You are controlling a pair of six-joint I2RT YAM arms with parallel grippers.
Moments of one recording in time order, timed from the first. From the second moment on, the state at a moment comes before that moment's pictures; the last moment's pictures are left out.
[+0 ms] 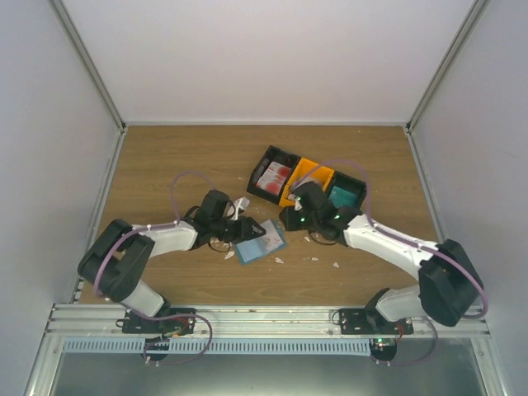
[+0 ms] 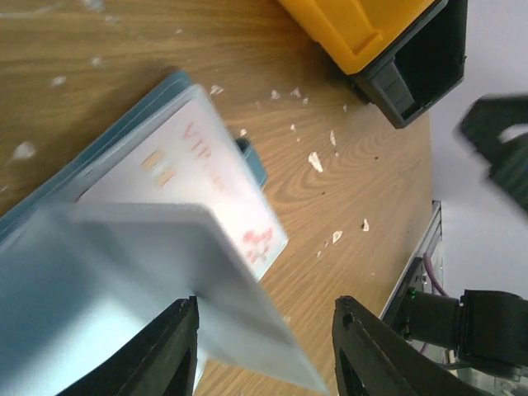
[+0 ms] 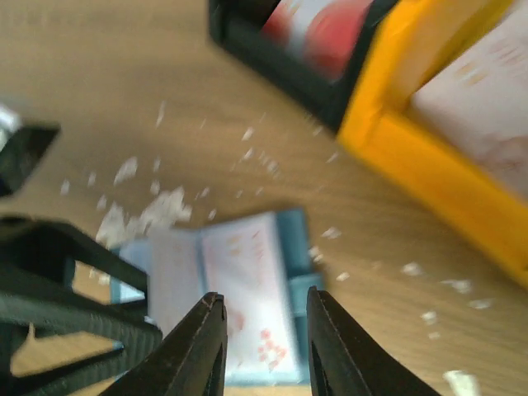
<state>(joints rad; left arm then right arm) -0.54 1.51 0.59 0.15 0.64 -0.74 0.75 1.40 0.85 -0.30 -0.04 0.55</state>
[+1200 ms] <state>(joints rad) -0.59 1.49 0.72 0.01 0.40 -0.59 0.32 1.69 1.10 -0.60 0.07 0.24</state>
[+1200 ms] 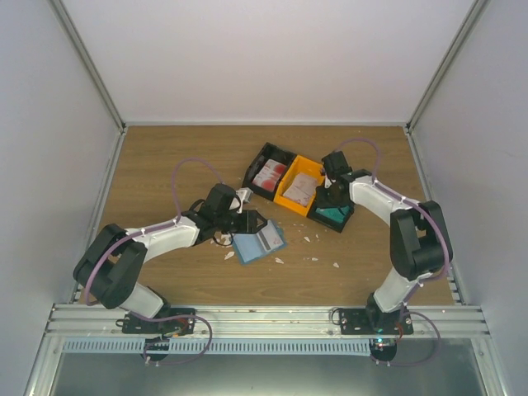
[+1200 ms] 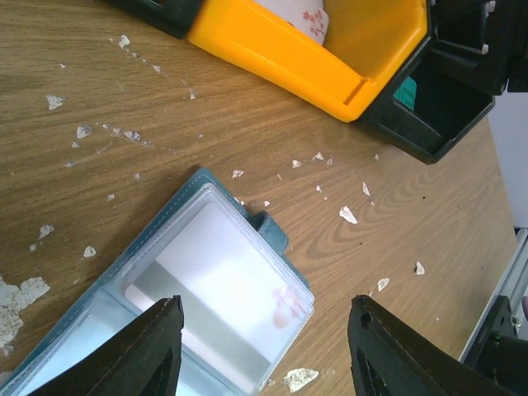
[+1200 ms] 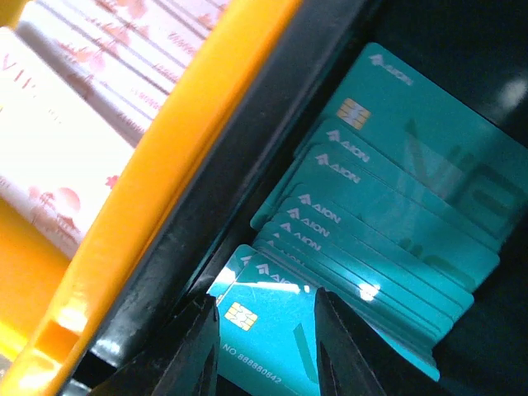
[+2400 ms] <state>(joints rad) -0.65 1.77 0.97 0.03 0.45 -0.63 0.28 1.81 1.17 -0.65 -0.18 0.01</state>
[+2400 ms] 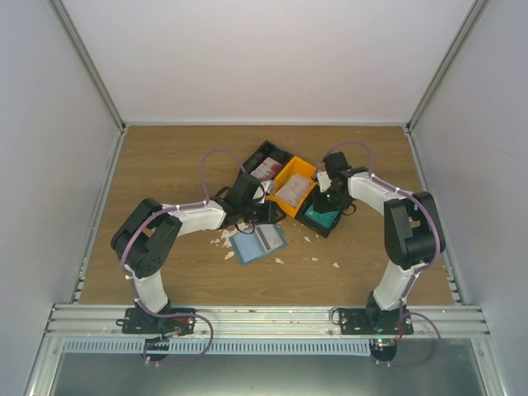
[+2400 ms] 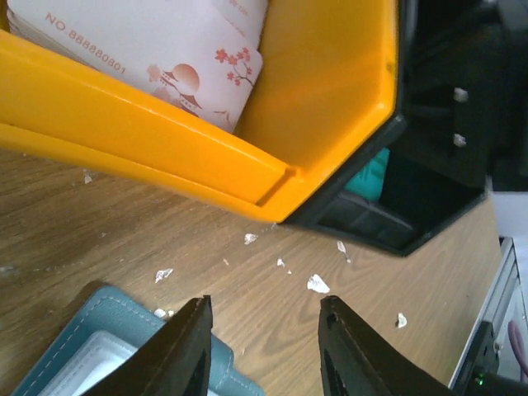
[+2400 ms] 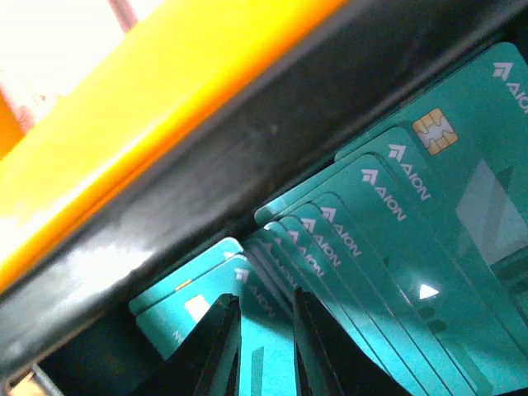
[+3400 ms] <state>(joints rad) -0.70 1.93 1.05 0.03 0.35 -0.66 0.31 1.81 1.15 -0.66 -0.13 0.05</state>
